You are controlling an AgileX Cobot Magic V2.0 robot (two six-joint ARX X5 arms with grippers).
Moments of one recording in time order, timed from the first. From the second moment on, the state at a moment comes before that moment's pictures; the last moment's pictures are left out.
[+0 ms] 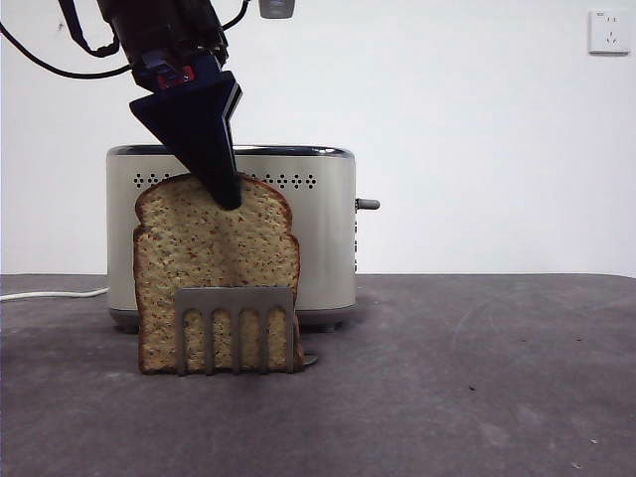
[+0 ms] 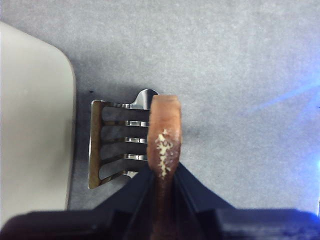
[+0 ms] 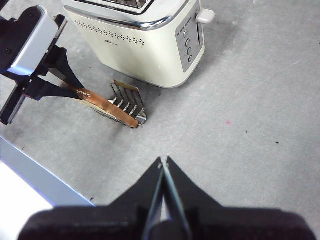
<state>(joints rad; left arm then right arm) -0.69 1.55 1.30 -0.89 0.07 0.75 0.19 0.84 1.19 -1.08 -0.42 -0.14</state>
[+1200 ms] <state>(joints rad) -0.60 1.54 1.95 -1.09 -0.15 0.91 0.19 0.84 1.19 -1.08 -0.42 -0.14</state>
